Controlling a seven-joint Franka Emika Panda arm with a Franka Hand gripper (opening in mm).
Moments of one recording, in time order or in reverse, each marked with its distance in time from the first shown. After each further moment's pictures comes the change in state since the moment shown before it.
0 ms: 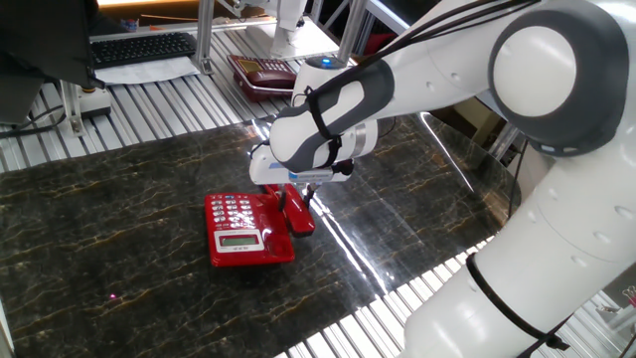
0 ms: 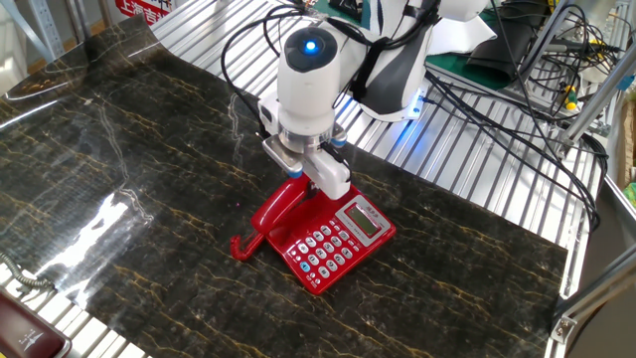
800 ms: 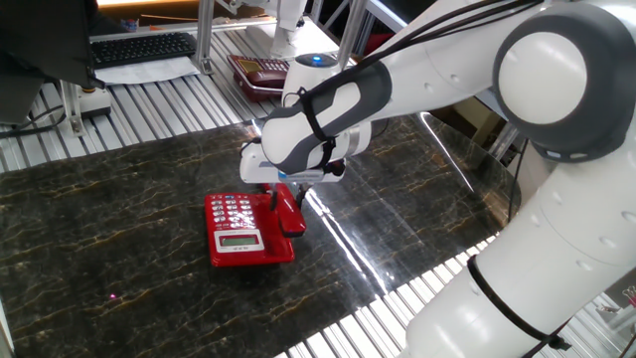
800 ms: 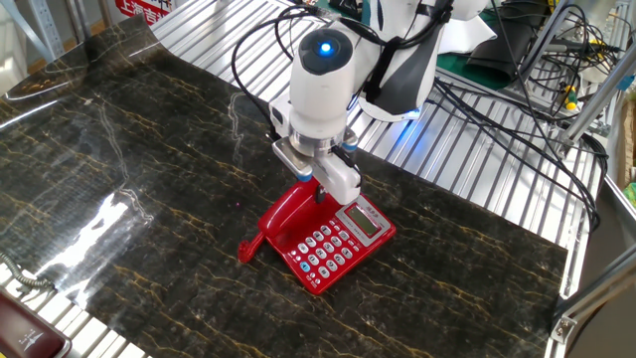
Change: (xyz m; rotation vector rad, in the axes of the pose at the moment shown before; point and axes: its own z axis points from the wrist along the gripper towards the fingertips) arm 0.004 0.021 -0.006 0.001 -0.011 0.042
